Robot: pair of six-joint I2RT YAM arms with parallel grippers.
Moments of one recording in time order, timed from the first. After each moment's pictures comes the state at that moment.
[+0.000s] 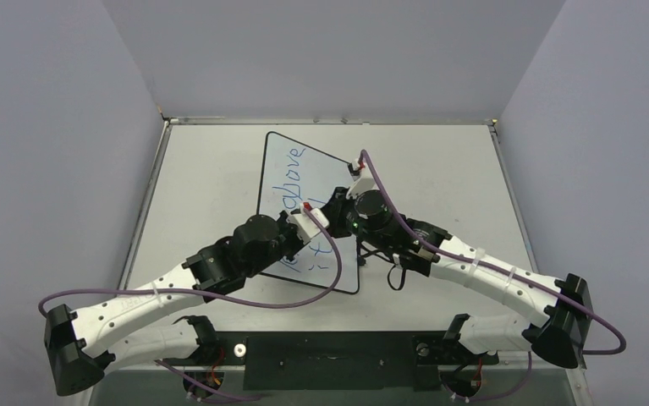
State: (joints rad) left arm -1.02 0.96 0.82 -0.21 -0.24 0.23; right arm 0.98 1.23 1.03 -0.17 0.16 0.73
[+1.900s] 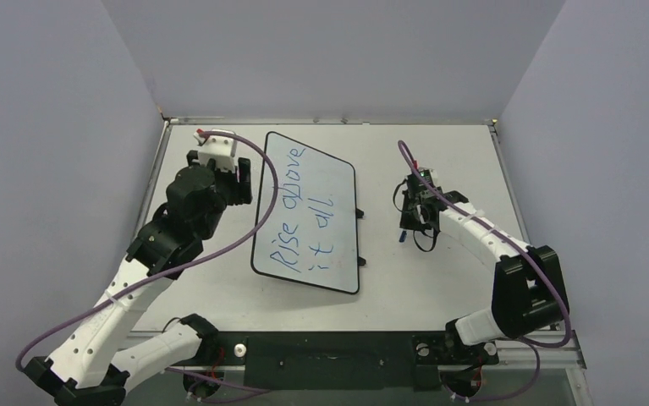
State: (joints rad) left arm -0.63 0.93 1.16 -0.46 -0.46 -0.06; right arm 0.35 1.42 0.94 -0.54 0.13 0.44
